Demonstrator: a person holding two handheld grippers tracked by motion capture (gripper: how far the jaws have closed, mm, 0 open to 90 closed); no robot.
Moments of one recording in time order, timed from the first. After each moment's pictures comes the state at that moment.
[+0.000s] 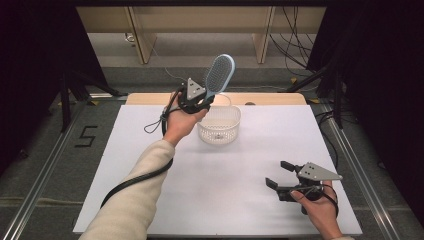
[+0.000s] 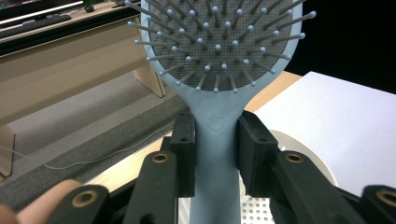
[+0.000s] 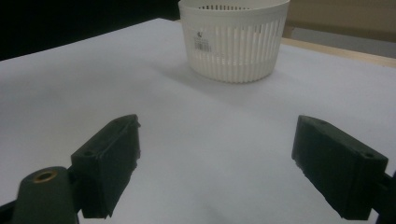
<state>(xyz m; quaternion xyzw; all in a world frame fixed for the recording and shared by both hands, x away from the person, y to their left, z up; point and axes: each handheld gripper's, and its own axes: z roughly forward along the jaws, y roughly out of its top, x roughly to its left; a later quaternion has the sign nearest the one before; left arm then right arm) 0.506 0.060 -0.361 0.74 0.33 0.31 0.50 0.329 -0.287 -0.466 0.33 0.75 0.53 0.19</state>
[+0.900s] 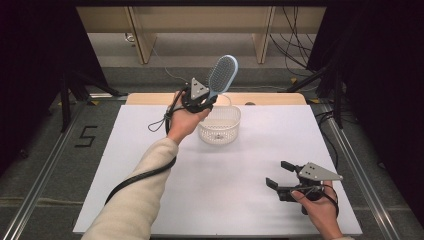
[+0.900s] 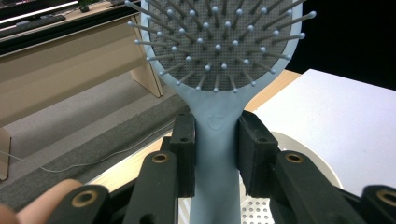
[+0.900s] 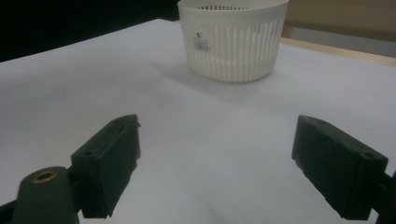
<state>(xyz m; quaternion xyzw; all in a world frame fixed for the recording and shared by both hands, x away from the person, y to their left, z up) 0.514 0.051 -0.366 0.75 0.33 0.30 0.50 0.329 -0.288 -0.466 0.34 0.75 0.53 0.19</state>
